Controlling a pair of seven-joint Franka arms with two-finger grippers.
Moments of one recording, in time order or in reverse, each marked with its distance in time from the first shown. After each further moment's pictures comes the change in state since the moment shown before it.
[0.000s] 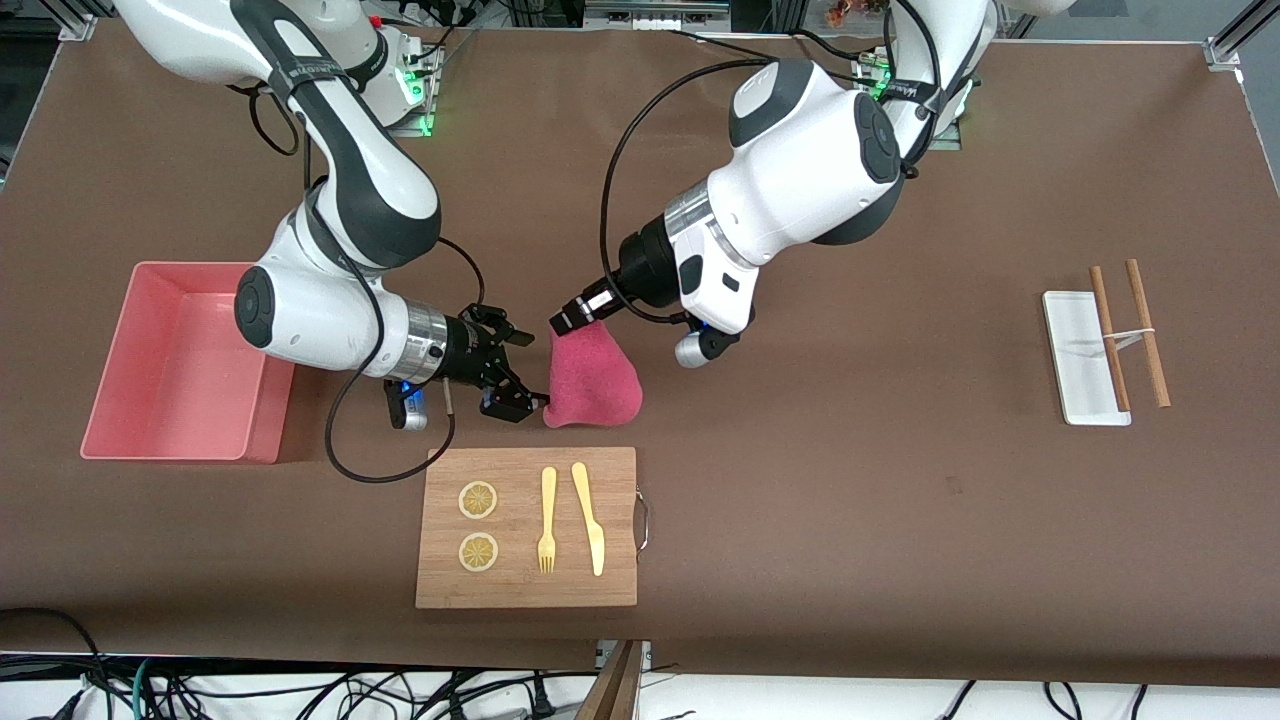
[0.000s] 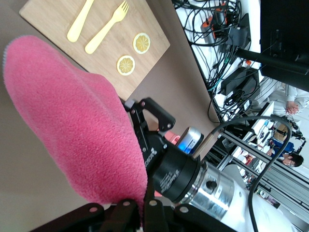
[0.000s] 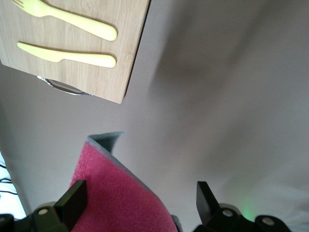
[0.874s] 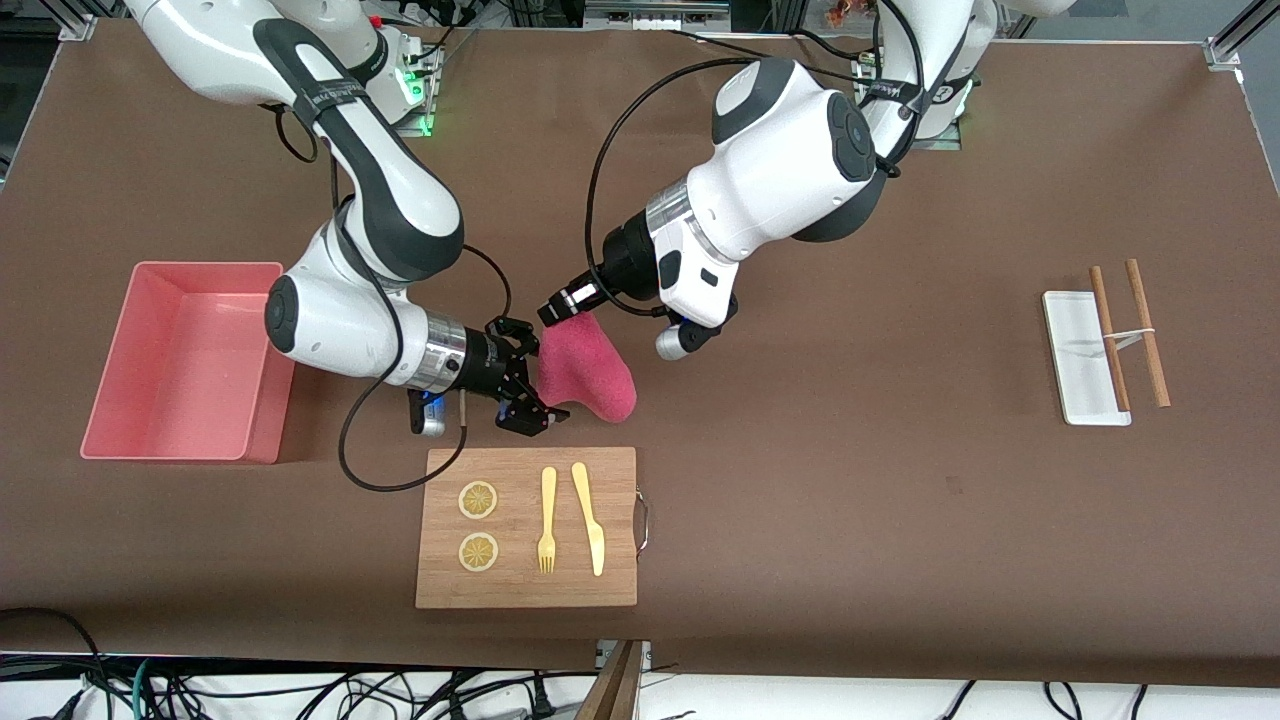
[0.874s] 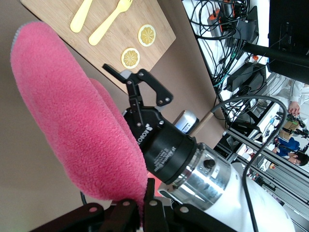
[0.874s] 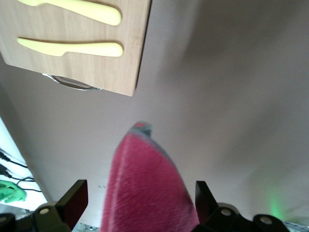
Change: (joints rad) left arm -0.017 0.008 0.005 0.000 0.000 0.000 -0.007; right arm 0.037 0.044 0.000 -0.008 0.075 0.113 0.021
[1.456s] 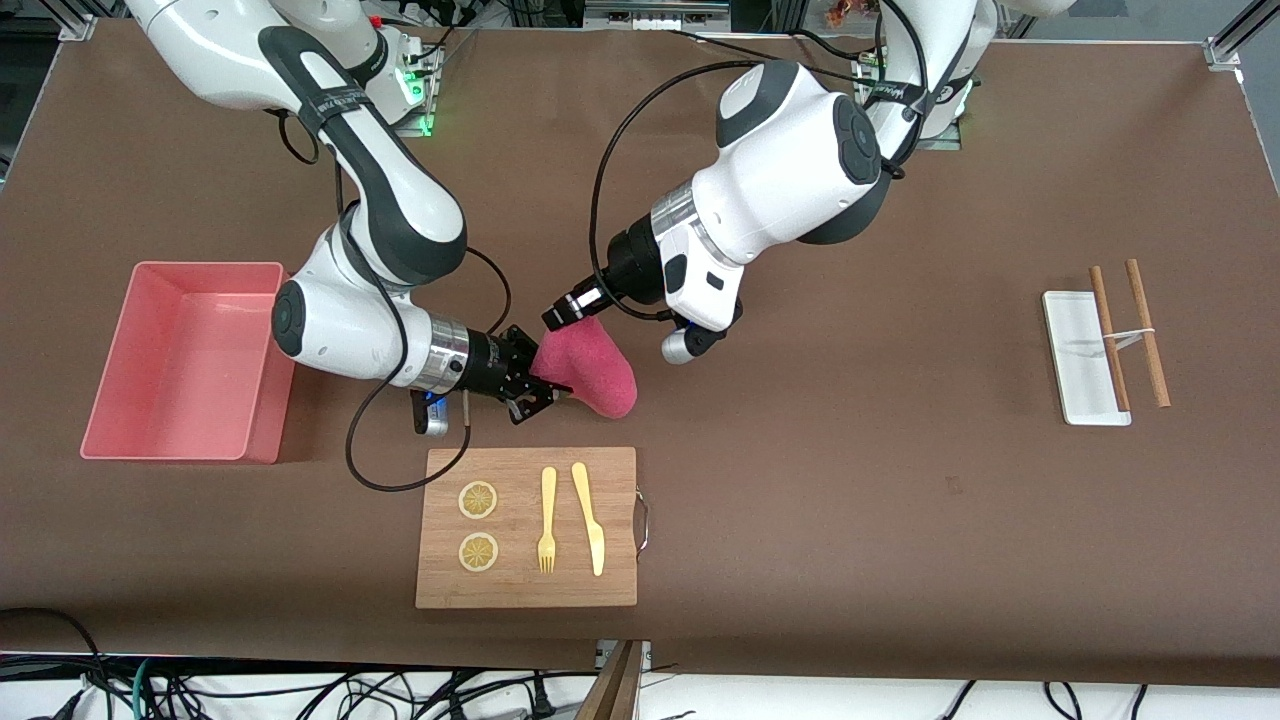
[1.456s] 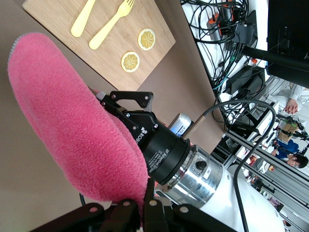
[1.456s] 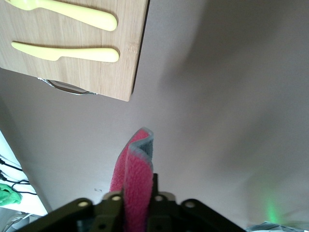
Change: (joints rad) left arm 0.003 0.000 0.006 0.000 0.000 0.000 0.000; right arm -0.008 0.003 -0.003 -0.007 0.000 0.003 -0.021
